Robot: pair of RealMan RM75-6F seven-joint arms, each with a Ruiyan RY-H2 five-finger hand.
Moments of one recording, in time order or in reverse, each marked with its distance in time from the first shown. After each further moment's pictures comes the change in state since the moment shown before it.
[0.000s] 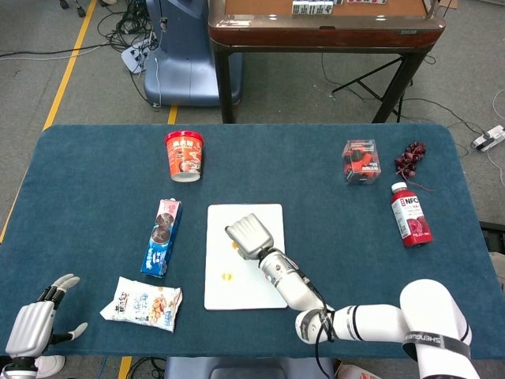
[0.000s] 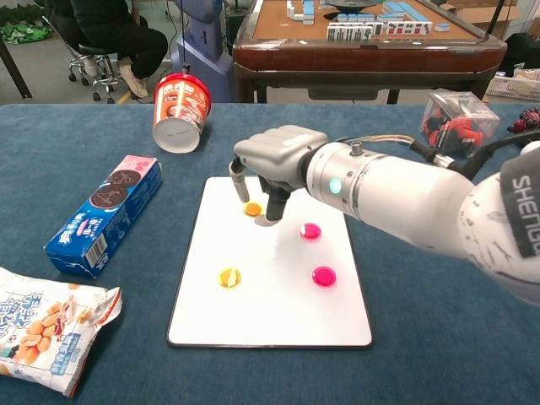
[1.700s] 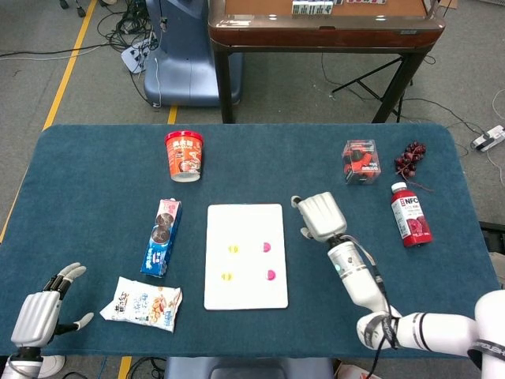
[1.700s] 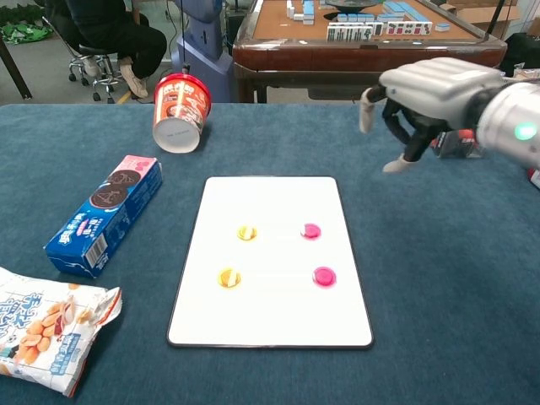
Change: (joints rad) left arm -0.037 0.024 -0.034 -0.072 0.024 -0.005 0.054; right arm -0.233 0.337 -0.144 -0.174 -0.209 0.273 0.206
